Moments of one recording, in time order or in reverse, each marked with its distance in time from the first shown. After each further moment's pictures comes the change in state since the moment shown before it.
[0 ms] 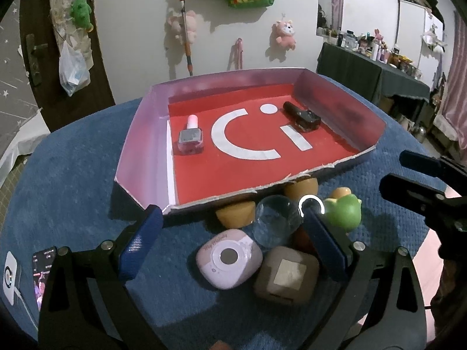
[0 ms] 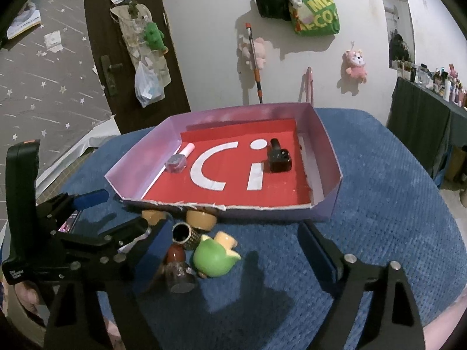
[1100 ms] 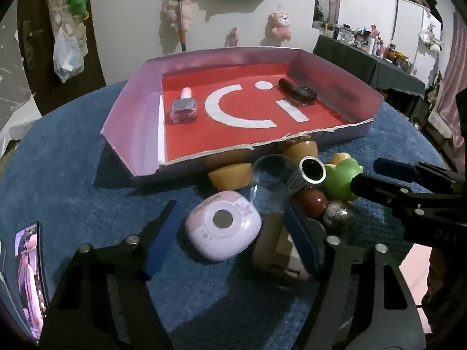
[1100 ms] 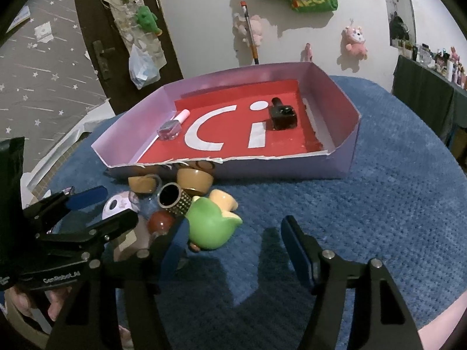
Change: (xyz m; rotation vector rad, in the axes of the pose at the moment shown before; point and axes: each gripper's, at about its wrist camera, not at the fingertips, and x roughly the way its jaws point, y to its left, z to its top) left arm 0.011 0.004 -0.032 -0.019 0.042 -0.044; right arm 0.030 -0.003 -0.031 0.032 0.088 0.016
